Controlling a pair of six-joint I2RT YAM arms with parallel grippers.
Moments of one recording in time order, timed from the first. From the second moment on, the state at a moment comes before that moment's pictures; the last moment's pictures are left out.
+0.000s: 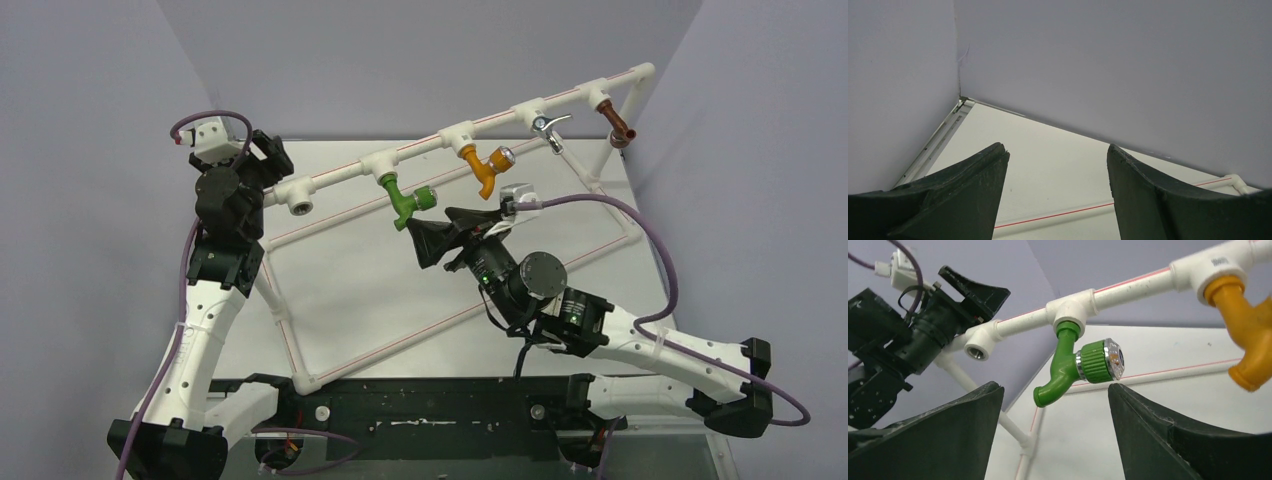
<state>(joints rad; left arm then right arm) -0.16 1.05 1.09 0.00 -0.33 -0.29 1.22 1.03 1.04 0.17 0.66 0.40</state>
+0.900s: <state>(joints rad) -0.16 1.05 1.09 0.00 -0.33 -0.29 1.22 1.07 1.17 -0.13 0.23 -1.18</state>
